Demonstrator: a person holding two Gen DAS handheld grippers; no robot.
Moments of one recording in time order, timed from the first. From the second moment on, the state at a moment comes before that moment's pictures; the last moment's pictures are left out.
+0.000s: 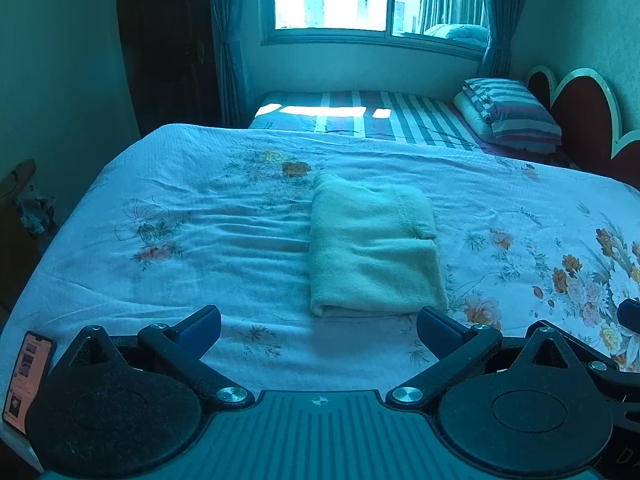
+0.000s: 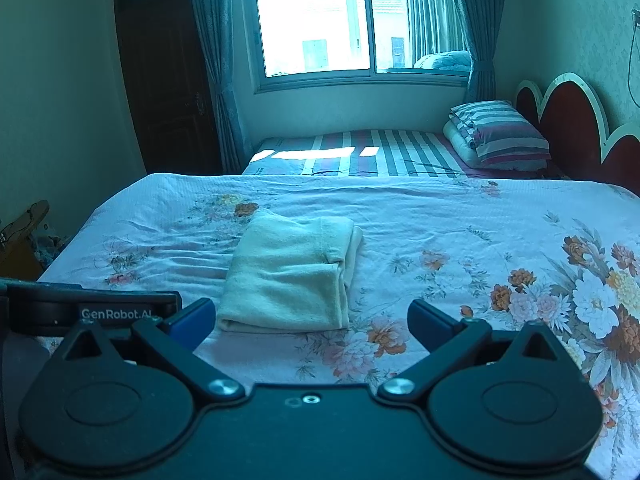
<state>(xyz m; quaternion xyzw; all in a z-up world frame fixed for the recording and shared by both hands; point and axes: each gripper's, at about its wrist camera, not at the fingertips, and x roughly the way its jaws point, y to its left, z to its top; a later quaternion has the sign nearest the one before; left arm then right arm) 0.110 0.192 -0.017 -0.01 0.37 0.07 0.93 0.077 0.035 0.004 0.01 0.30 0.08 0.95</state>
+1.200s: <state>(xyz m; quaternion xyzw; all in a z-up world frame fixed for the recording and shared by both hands) 0.114 0.182 -0.009 0.03 0.34 0.08 0.94 0.079 0.030 0.010 0.00 0.29 0.09 0.95</state>
